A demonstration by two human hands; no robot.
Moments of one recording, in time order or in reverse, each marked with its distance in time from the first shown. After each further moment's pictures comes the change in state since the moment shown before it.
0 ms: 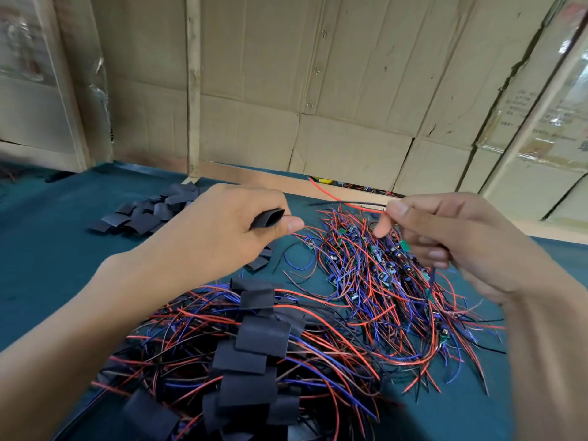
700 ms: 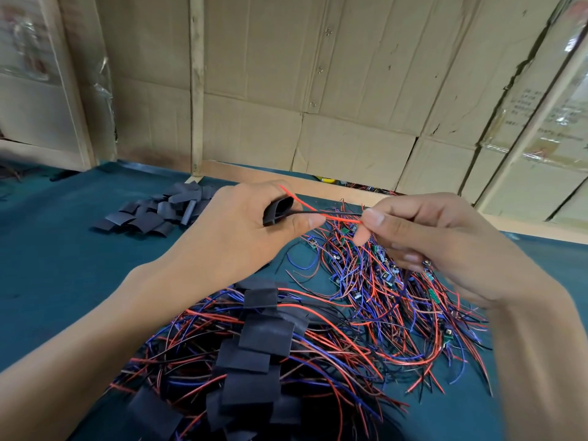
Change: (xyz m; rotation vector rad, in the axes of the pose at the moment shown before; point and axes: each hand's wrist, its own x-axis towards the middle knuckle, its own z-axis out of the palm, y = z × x) left_hand -0.001 0.015 0.008 -0.200 0.109 -0.157; right_hand 0.002 -0.010 0.023 -0.025 -0.106 -0.113
